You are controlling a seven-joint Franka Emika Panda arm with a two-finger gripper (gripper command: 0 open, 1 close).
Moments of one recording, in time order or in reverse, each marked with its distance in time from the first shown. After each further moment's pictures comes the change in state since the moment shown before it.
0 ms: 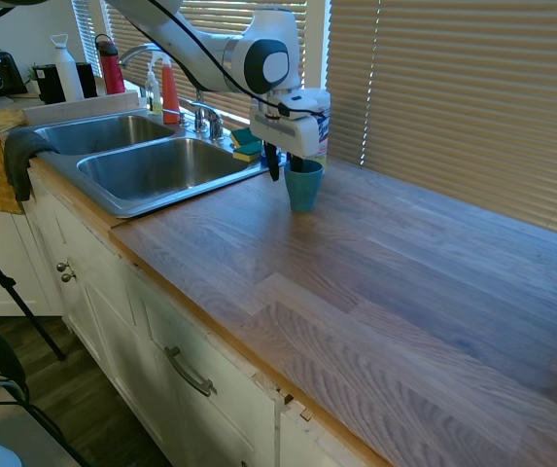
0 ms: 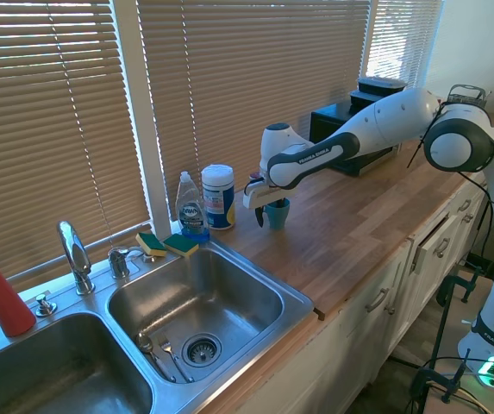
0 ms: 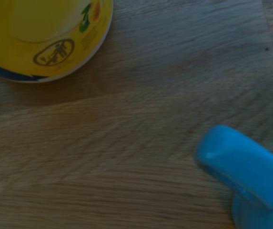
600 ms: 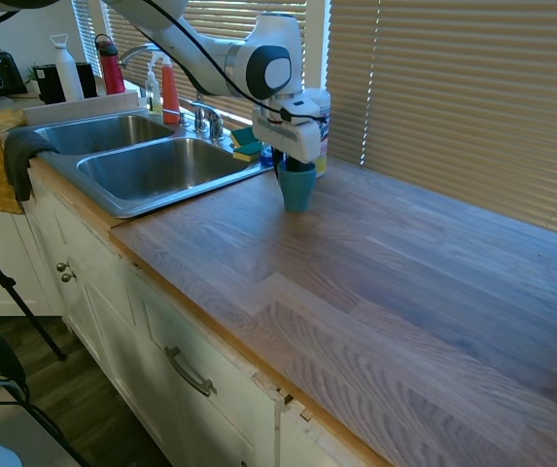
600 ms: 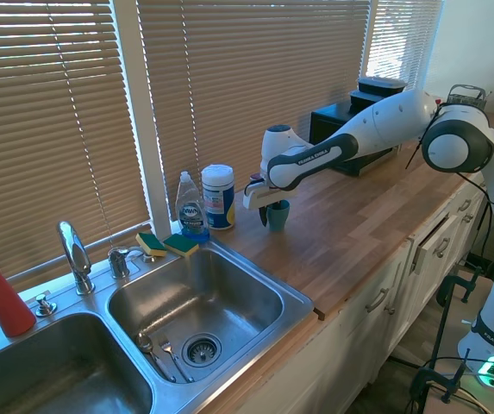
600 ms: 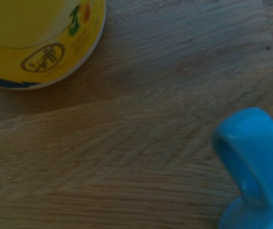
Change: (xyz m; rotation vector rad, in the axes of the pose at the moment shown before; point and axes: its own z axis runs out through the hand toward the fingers) arm 0.006 0.002 0.005 0.015 -0.013 0.025
